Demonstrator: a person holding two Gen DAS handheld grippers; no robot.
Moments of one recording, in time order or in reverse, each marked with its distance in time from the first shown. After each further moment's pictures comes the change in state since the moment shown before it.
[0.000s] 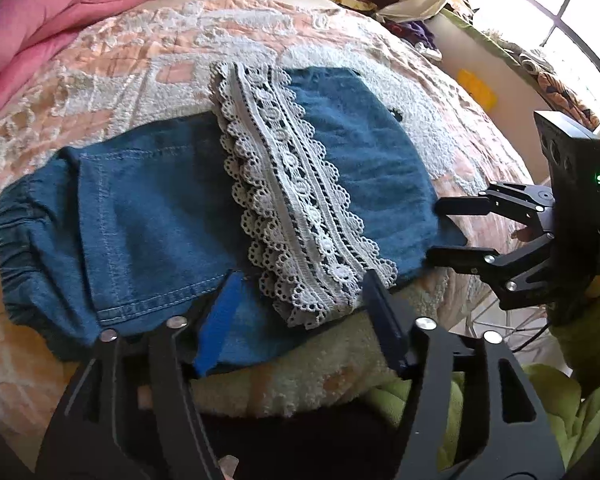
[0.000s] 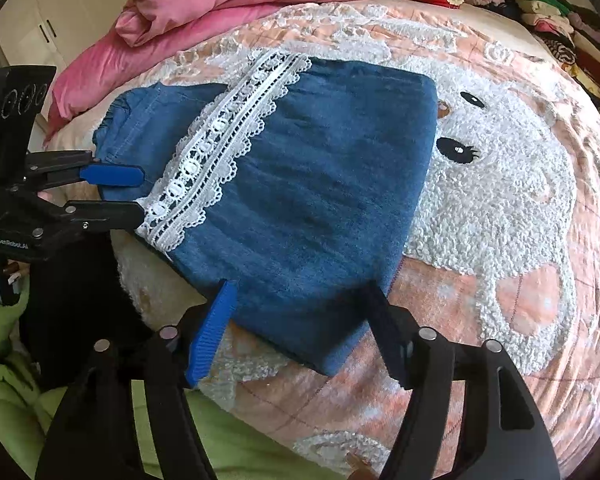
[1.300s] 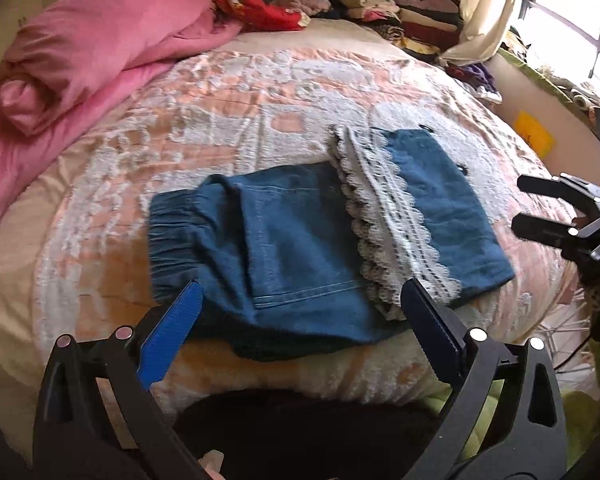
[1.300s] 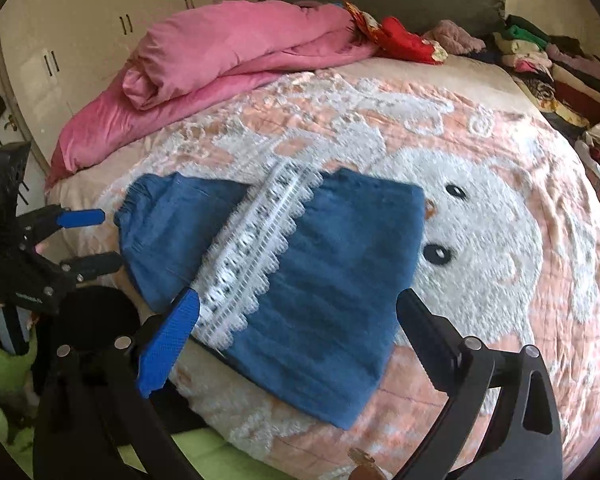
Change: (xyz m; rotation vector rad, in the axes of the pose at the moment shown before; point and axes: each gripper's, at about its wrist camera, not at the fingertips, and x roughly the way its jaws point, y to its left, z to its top) left arm -0.066 0.032 -0.011 -0.082 -0.156 0.260; right arm -0.049 0.029 0.047 0.001 -0.212 -0.046
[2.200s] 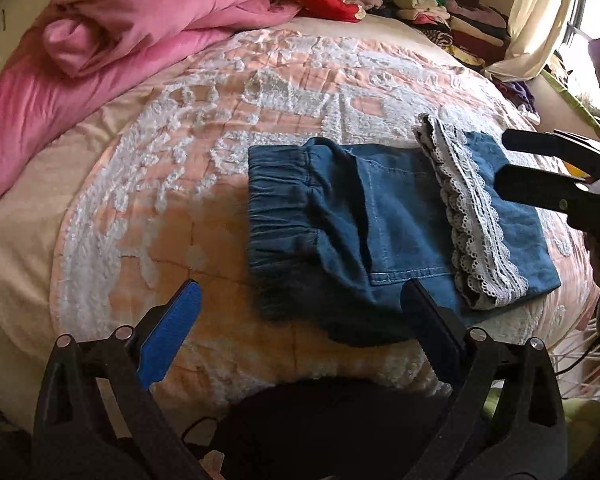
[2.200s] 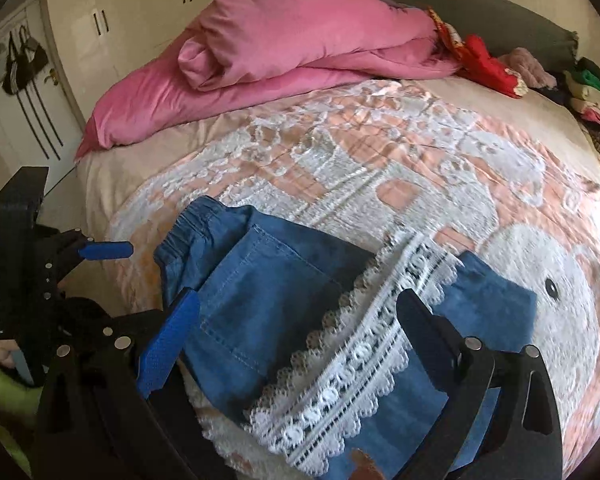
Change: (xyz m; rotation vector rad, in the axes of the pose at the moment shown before) left arm 0.014 0.067 -0.019 -0.133 0.037 0.065; right arm 0.076 0.084 0.073 -0.184 0.059 0.129
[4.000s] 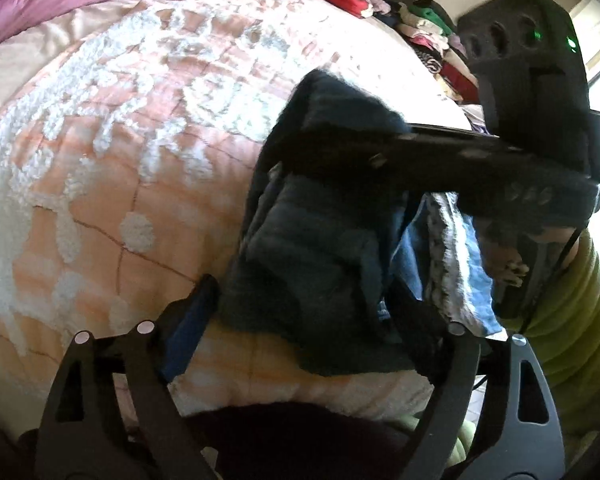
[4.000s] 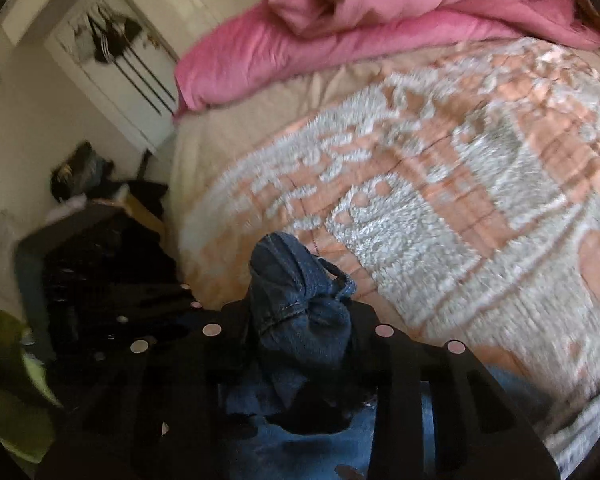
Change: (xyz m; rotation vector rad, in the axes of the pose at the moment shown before) left arm 0.044 0.029 0.002 -0.242 0.081 -0.313; right arm 0.110 0.027 0.062 -0.085 0.166 0.522
